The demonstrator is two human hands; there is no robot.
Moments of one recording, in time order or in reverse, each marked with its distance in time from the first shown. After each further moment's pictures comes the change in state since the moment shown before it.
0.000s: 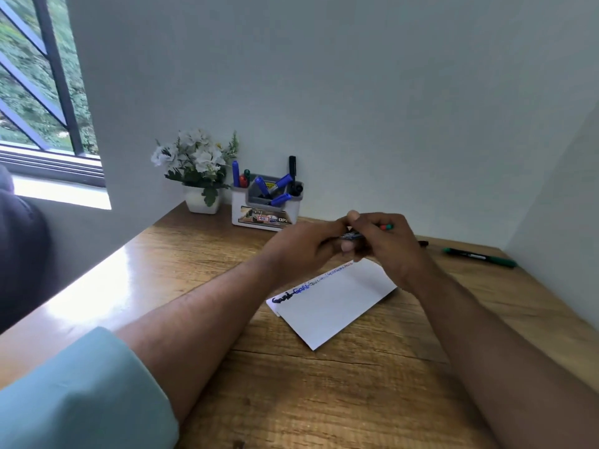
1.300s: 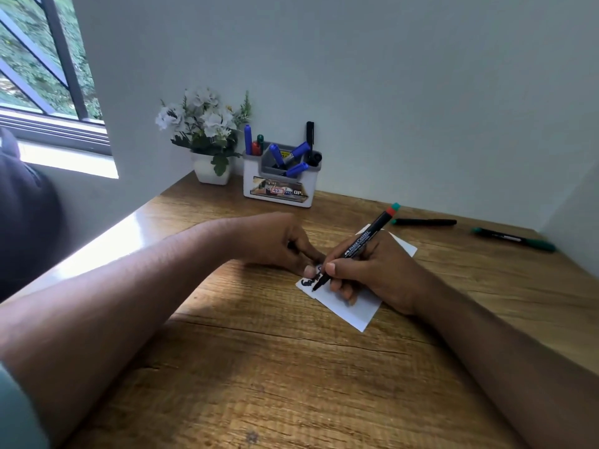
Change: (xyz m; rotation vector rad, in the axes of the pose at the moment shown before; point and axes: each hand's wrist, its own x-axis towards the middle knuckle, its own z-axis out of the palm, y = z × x) left_hand -0.030 -0.033 -0.043 -0.072 -0.639 -0.191; right_hand -0.028 0.025 0.038 0.001 -0.409 0.084
